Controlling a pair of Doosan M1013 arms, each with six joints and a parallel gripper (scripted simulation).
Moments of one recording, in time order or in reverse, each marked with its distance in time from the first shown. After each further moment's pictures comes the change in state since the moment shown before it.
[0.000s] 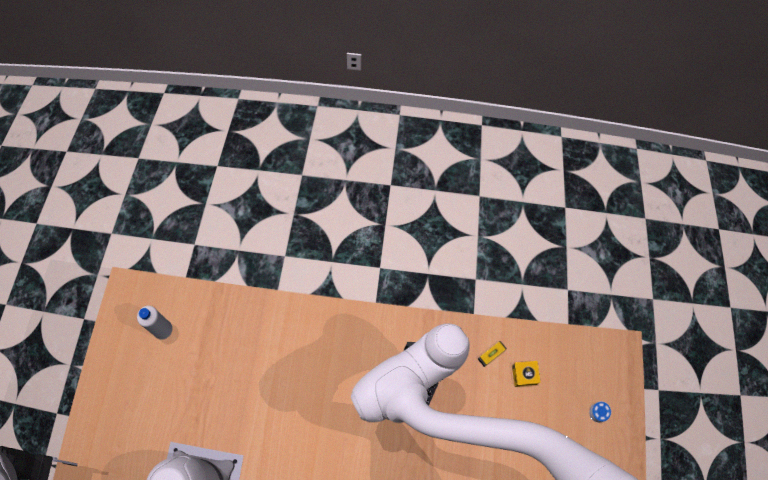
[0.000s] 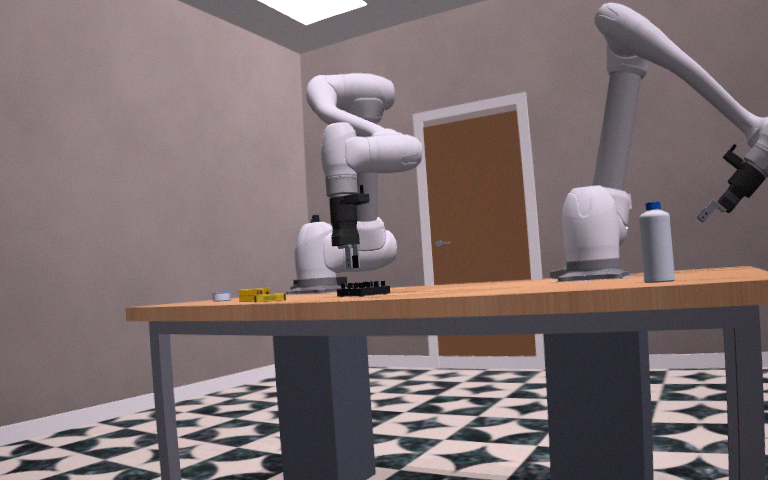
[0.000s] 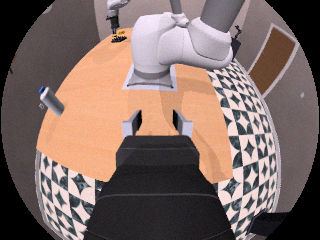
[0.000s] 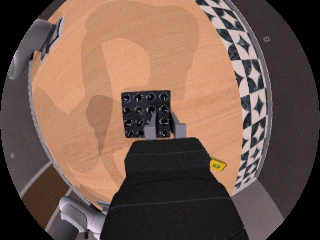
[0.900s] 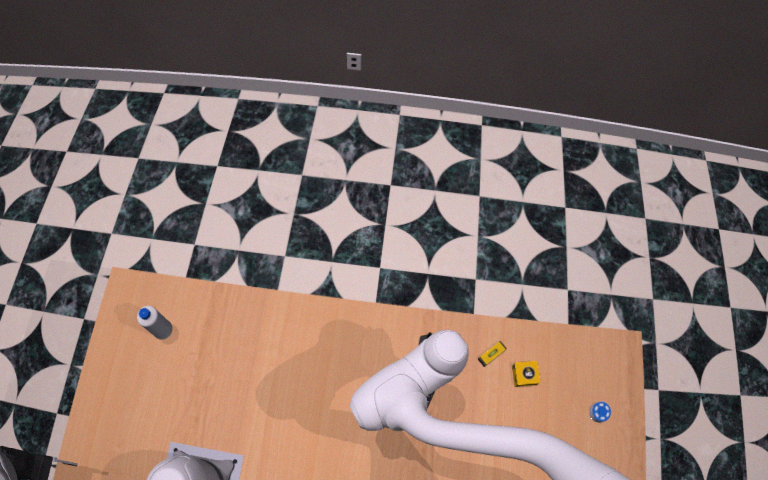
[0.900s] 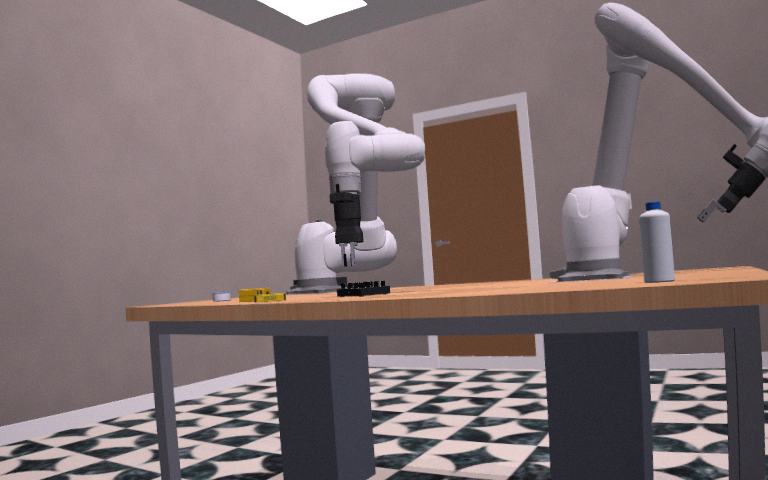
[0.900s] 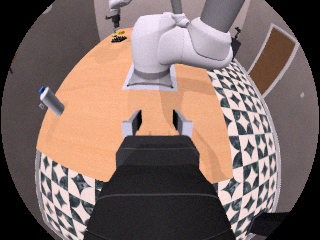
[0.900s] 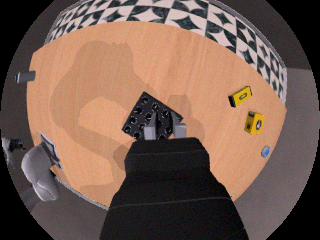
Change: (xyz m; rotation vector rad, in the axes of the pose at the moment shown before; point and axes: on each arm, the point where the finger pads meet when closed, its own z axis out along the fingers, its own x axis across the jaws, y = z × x) left arm 0.000 0.000 0.000 0.000 0.000 0.000; right arm 0.004 0.014 -0.007 0.000 0.000 0.964
